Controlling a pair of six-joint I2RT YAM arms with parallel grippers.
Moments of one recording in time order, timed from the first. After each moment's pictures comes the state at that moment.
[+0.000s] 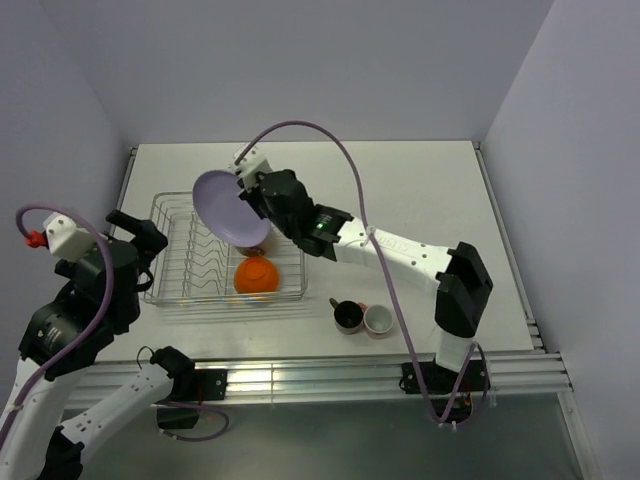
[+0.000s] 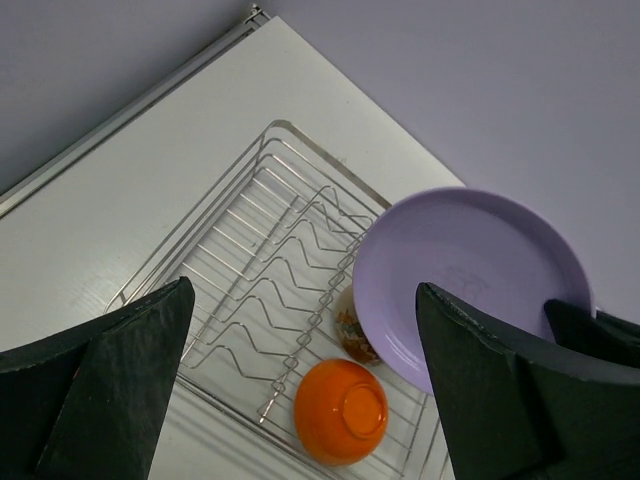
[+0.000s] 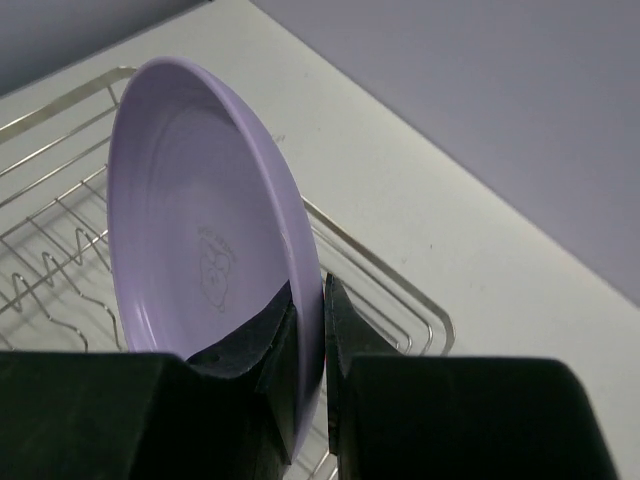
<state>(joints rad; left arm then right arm) -0.59 0.64 1.24 -1.04 -0.94 -0.89 1.00 1.76 1.58 -0.03 0.38 -0.14</state>
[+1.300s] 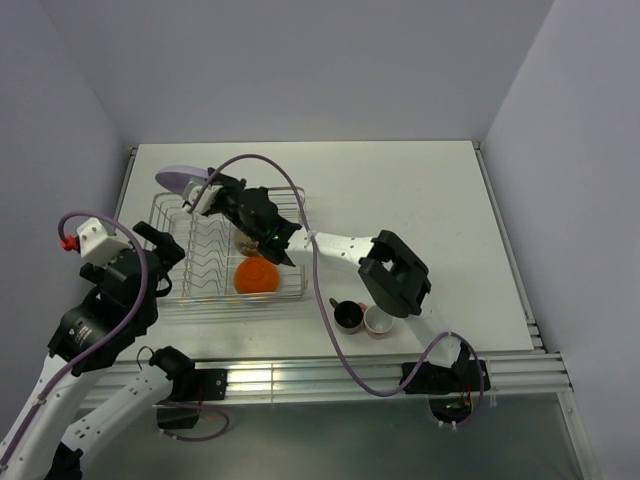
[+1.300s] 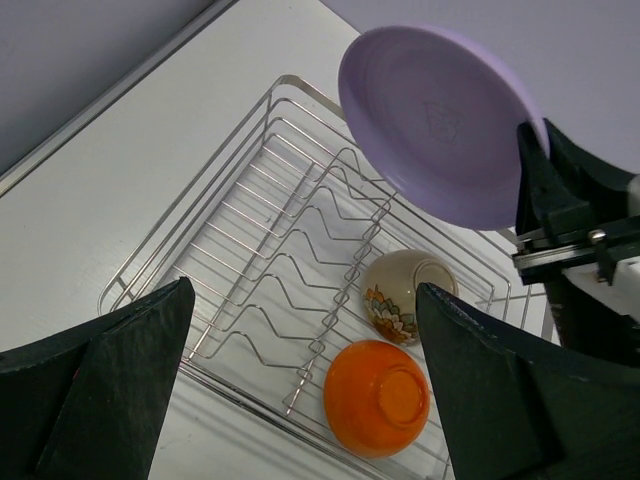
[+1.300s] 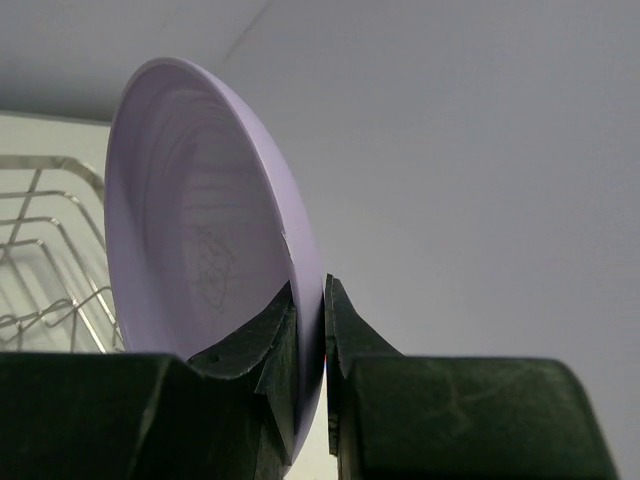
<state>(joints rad) -0.59 0.57 1.00 -0.92 -0.90 -0.83 1.01 2.19 1.73 0.65 0.21 -0.84</state>
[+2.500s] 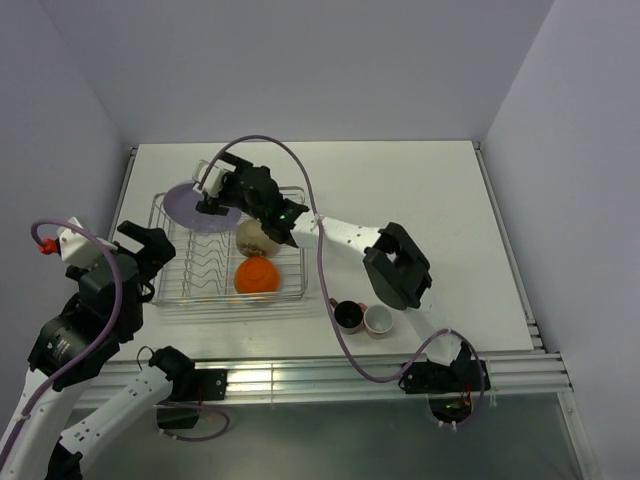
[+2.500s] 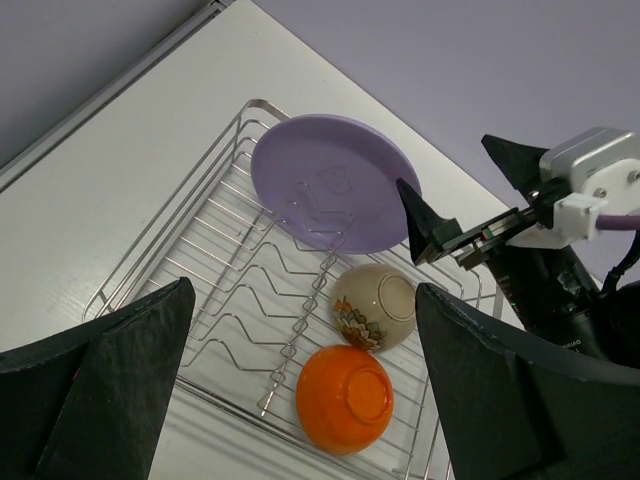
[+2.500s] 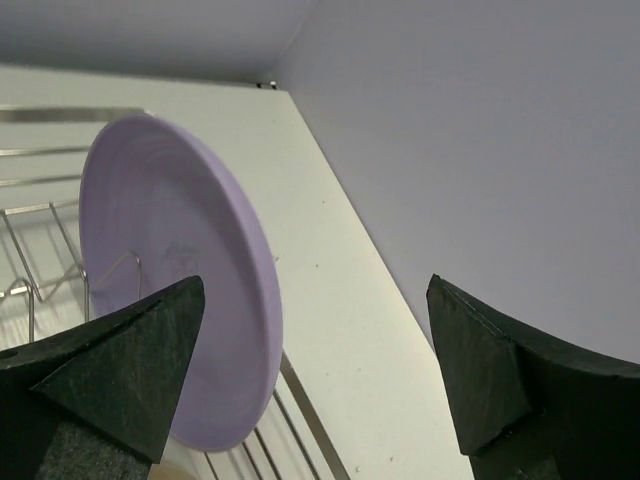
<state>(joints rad) -0.59 0.53 1.08 -0.92 -0.88 -0.80 0.93 2.21 1.83 0.35 0.02 -0.63</state>
